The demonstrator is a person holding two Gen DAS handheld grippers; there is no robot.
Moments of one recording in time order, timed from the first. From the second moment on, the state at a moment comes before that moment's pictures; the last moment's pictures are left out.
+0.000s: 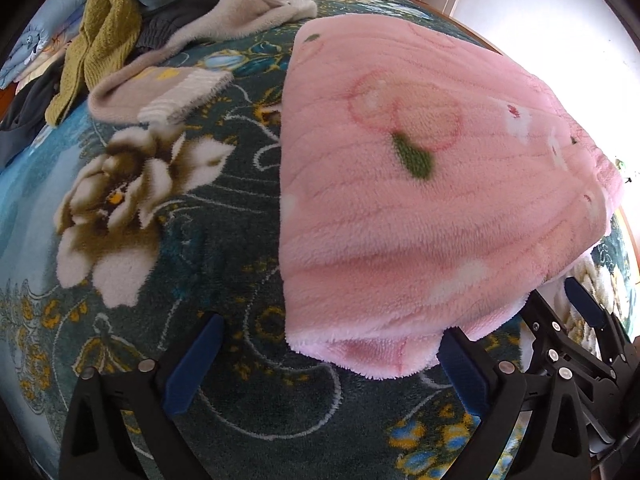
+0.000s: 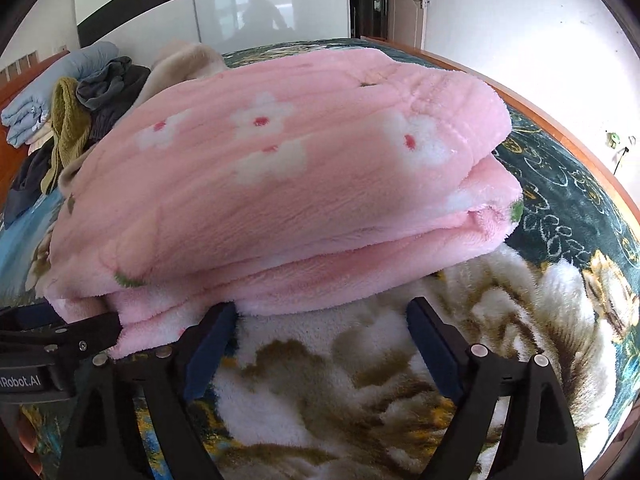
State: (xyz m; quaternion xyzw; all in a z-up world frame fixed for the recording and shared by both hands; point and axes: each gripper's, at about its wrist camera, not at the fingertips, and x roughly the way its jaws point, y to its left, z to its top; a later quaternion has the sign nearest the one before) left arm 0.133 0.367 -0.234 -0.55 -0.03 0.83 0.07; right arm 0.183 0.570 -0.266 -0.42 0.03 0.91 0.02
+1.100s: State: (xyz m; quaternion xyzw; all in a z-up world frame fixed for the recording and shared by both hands) left arm 0.140 0.370 -0.225 -0.53 -0.01 0.85 0.08; right arm 0.175 0.568 -0.271 -0.42 0.02 0.91 0.03
